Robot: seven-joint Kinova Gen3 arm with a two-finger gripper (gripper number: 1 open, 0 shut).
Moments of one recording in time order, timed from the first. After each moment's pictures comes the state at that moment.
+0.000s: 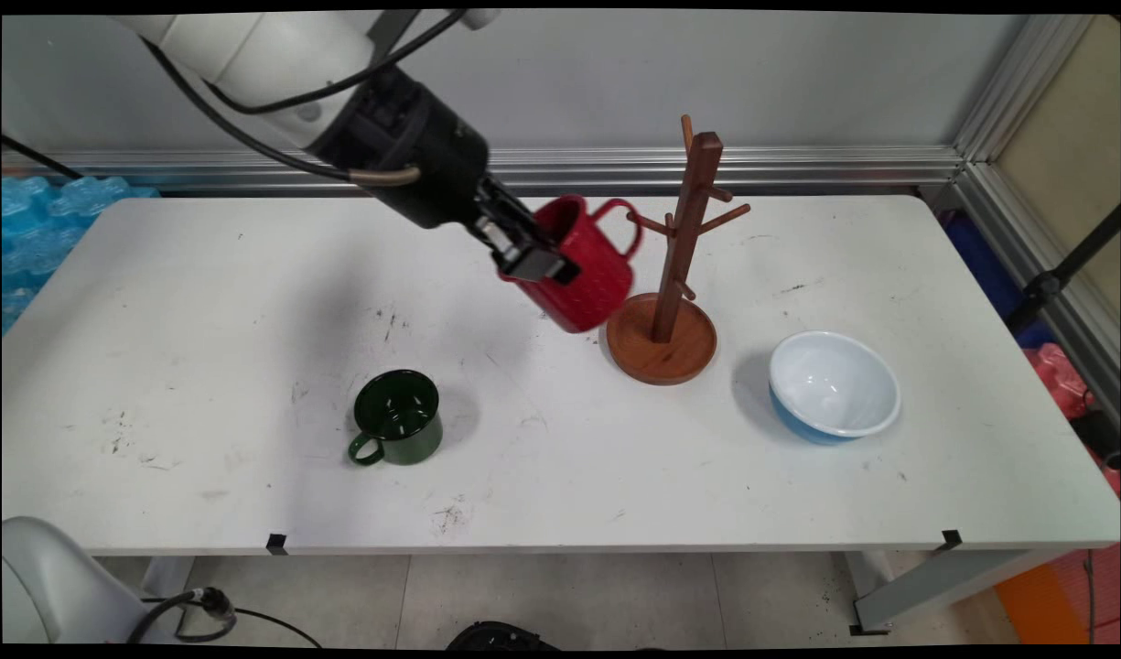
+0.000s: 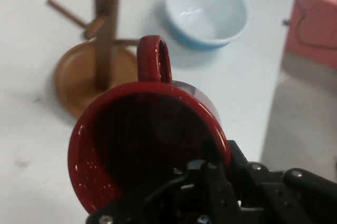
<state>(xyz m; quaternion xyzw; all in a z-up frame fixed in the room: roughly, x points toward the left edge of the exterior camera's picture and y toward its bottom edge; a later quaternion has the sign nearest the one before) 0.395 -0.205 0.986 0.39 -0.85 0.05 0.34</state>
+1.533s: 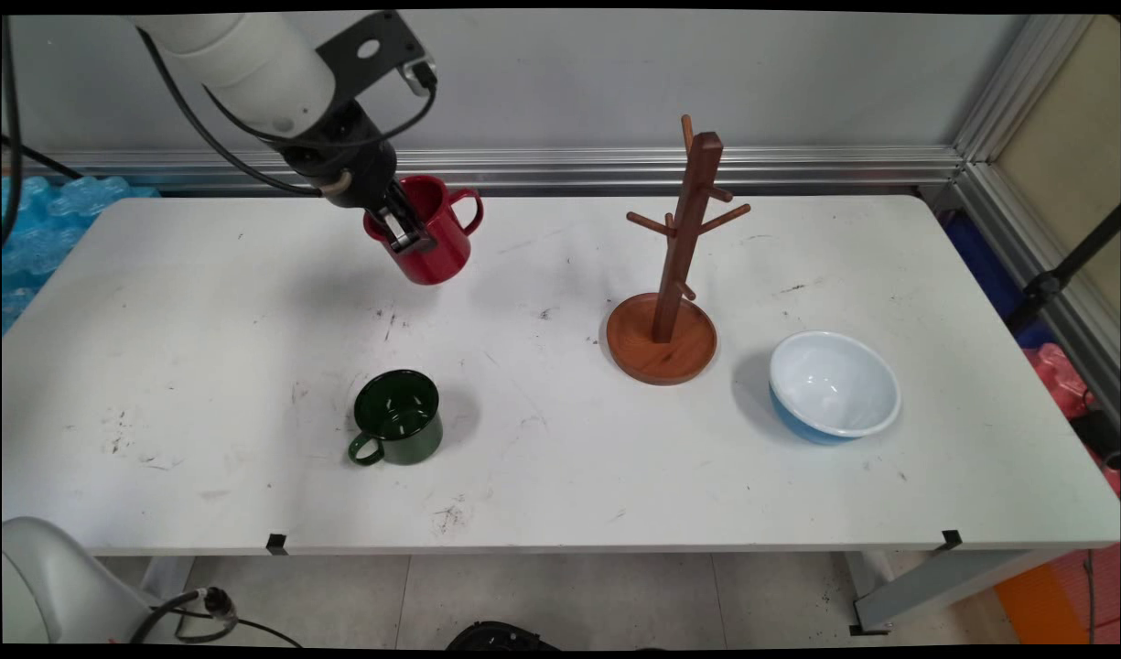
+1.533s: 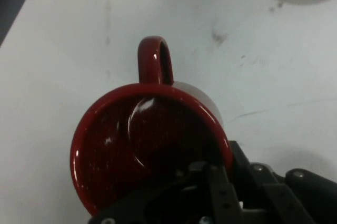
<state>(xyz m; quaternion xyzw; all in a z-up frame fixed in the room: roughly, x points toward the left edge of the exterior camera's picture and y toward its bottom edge) 0.458 -0.251 0.947 0.43 -0.88 0.16 0.13</state>
